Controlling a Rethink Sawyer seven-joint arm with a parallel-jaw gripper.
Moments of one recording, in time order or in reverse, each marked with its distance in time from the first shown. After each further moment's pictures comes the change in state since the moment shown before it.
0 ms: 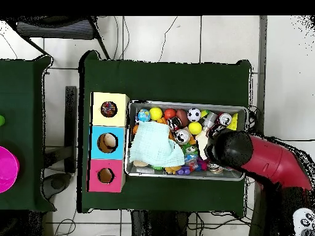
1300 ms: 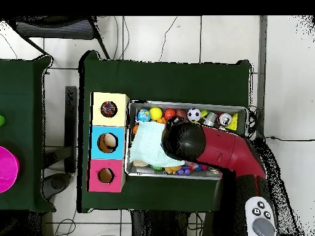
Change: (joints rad) arm 0.152 -0.029 0.050 0.066 0.126 0.006 0.000
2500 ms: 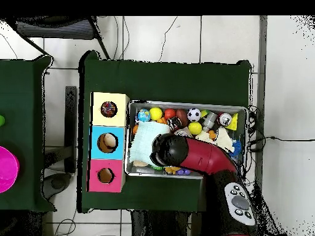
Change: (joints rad) arm 0.003 0.151 0.033 0.121 0.047 -0.072 0.000
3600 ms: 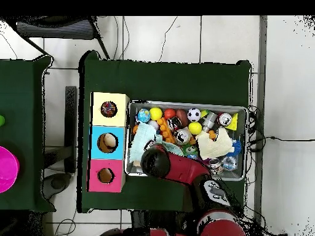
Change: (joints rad) arm 0.041 0.155 -0.002 0.102 0.058 -0.424 0.000
